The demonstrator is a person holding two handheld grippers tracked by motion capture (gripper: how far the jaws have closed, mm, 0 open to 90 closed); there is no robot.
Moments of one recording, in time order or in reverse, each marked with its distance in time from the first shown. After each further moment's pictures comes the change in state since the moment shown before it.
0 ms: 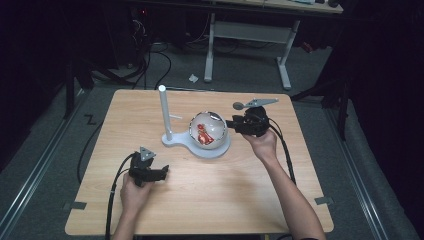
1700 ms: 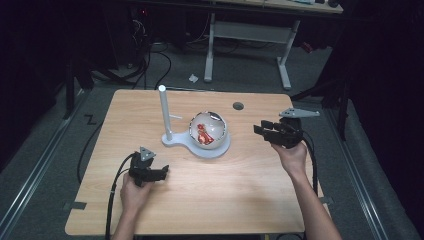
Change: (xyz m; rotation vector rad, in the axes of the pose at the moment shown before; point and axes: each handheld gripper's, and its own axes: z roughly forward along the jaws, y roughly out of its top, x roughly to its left) left arm 0.000 0.000 0.000 0.000 0.000 0.000; right arm -0.018 -0.039 -0.081 -0.094 -0.077 0.076
